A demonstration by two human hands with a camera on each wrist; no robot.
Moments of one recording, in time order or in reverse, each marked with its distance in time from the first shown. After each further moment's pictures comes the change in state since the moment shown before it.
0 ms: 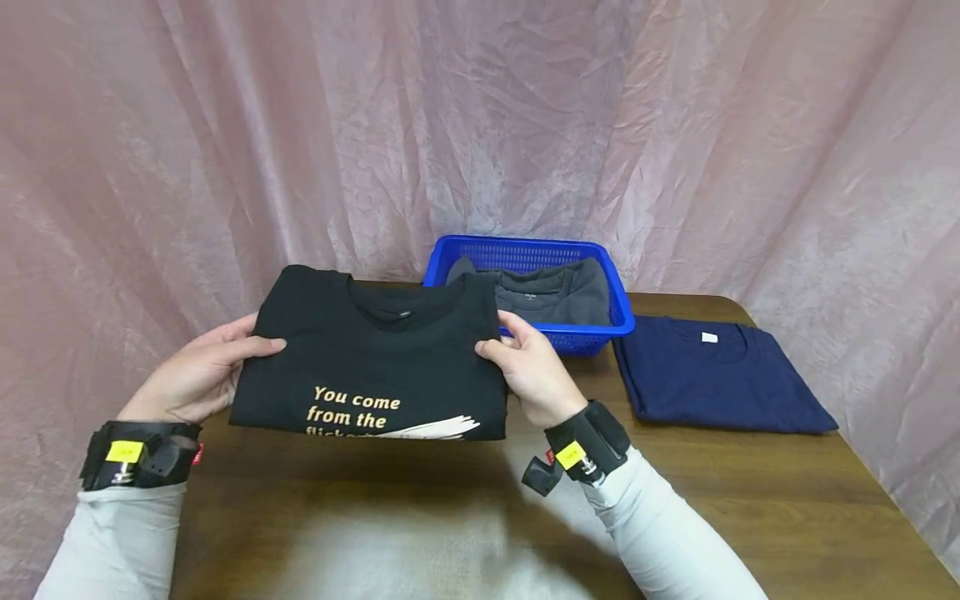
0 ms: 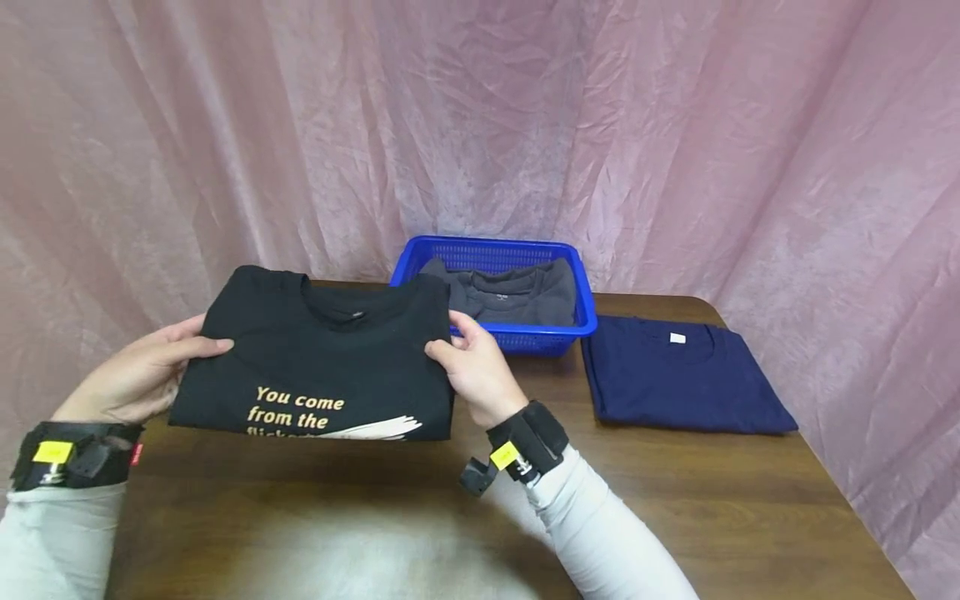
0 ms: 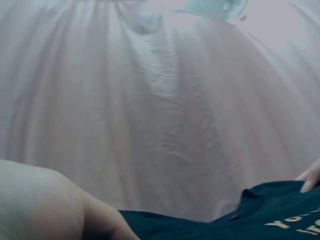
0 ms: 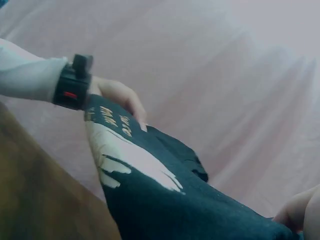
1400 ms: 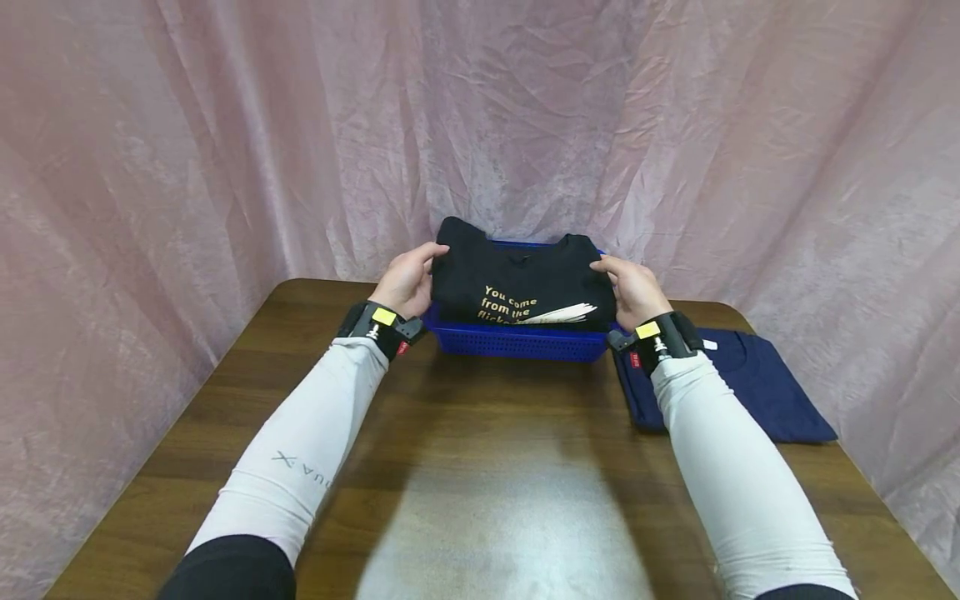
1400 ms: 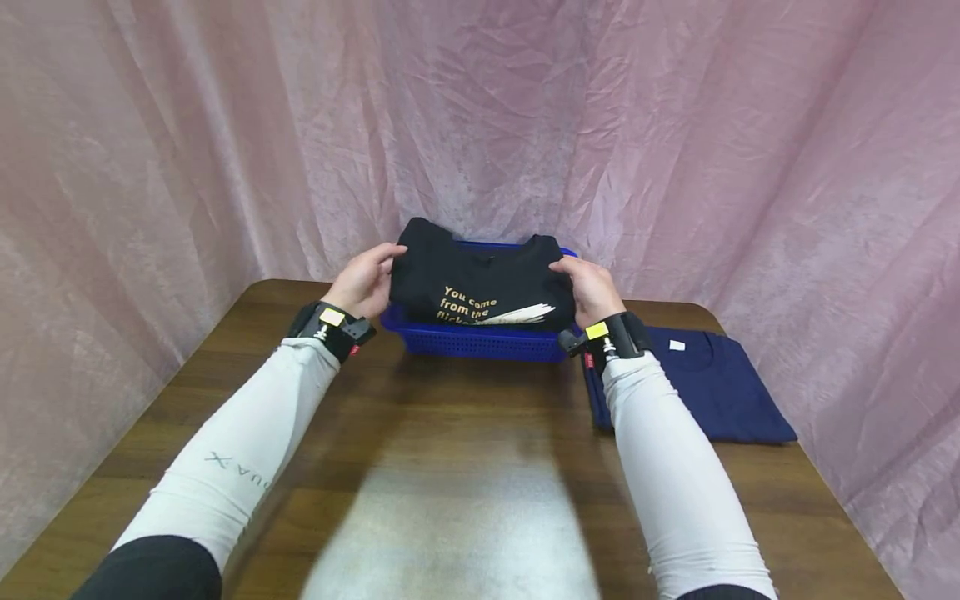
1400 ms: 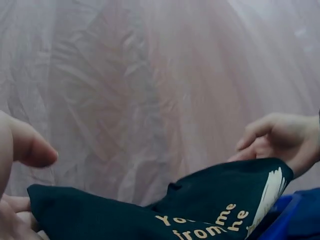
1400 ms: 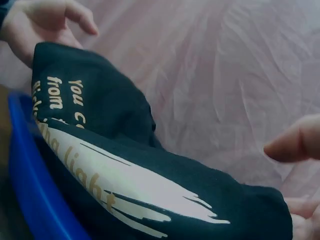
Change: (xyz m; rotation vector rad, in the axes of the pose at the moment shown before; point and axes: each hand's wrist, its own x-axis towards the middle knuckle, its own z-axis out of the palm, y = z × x) left_hand 0.245 -0.038 0.047 -0.164 0.366 0.143; right_hand 0.078 -0.057 -0.168 0.083 0.312 0.033
